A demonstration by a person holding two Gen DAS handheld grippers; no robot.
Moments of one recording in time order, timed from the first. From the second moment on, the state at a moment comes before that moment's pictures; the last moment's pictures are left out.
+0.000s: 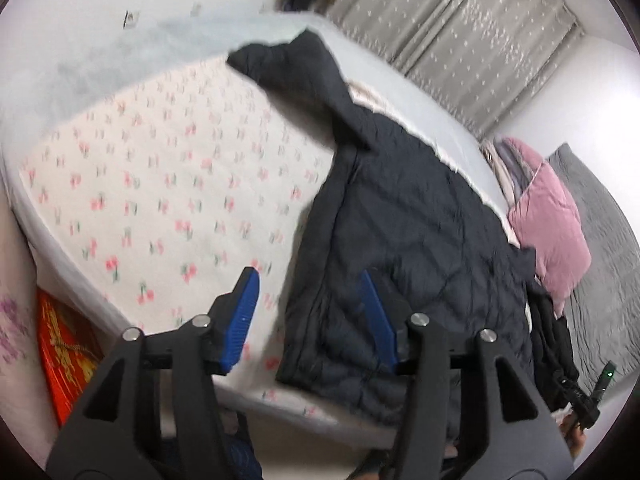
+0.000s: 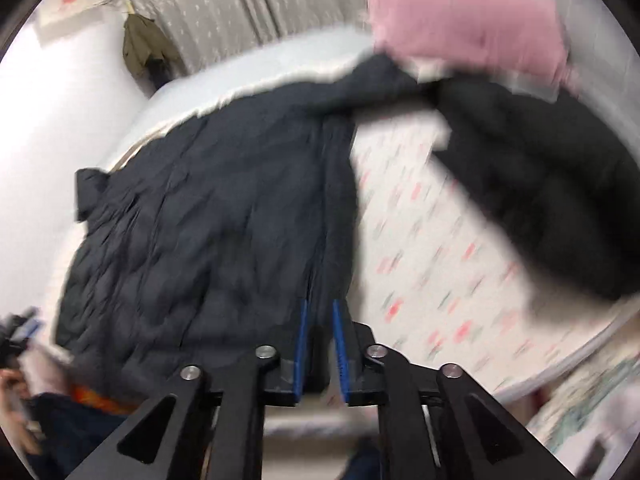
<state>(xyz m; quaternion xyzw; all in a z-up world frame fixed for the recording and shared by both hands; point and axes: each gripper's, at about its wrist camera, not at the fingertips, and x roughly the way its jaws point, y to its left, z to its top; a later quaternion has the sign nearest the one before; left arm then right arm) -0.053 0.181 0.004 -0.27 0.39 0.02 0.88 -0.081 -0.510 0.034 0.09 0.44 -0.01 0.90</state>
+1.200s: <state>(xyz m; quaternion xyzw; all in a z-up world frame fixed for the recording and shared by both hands) 0.224 0.013 -0.054 -0.16 0.49 -0.07 0.86 0.196 -0.667 -0.032 0.29 0.46 -0.10 0.83</state>
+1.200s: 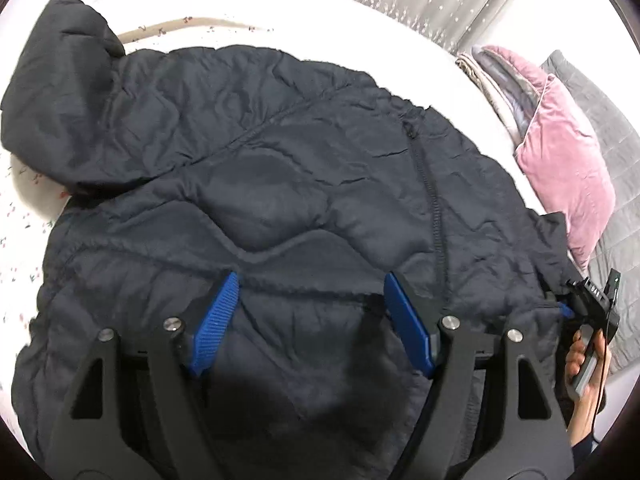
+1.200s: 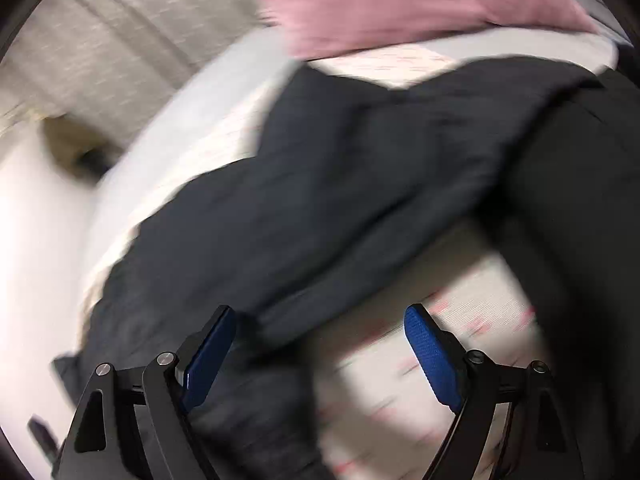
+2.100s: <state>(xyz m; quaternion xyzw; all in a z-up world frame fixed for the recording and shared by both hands) 0.240 0.238 -0.077 -0.33 0.43 0.11 0.83 0.243 -0.657 0.031 0.14 0.28 -0.32 0.89</state>
